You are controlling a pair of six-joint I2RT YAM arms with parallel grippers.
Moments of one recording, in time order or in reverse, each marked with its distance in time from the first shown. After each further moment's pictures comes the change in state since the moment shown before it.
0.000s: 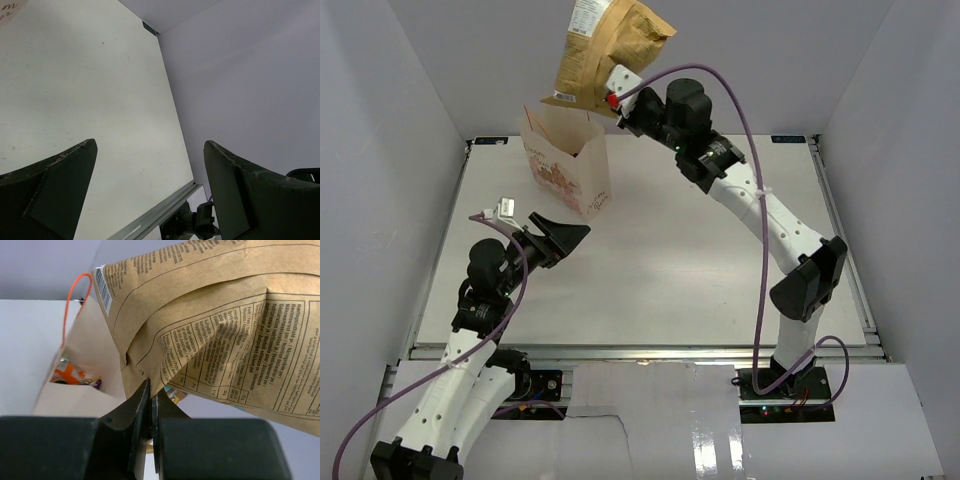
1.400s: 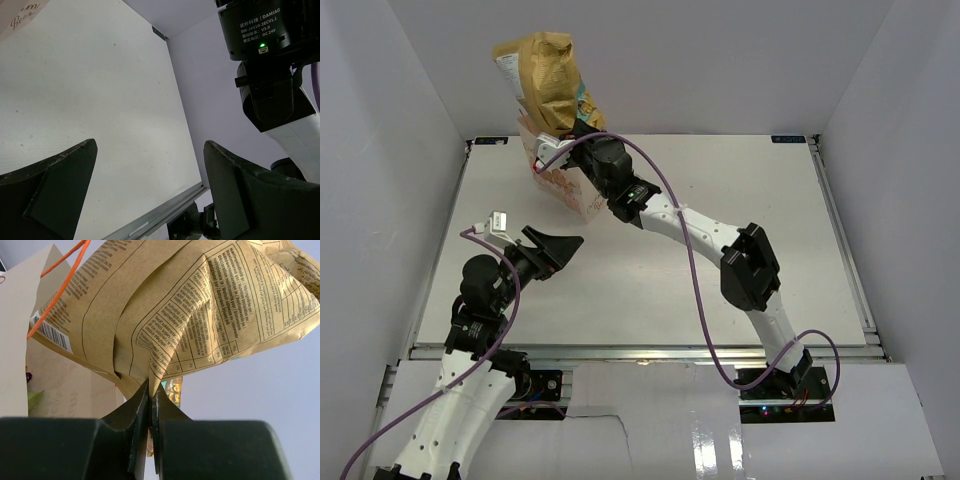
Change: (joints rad) left arm 0.000 -0.161 -0.030 -0.139 -0.059 0.026; right arm 0.237 0.330 -0.031 0.468 0.517 -0.596
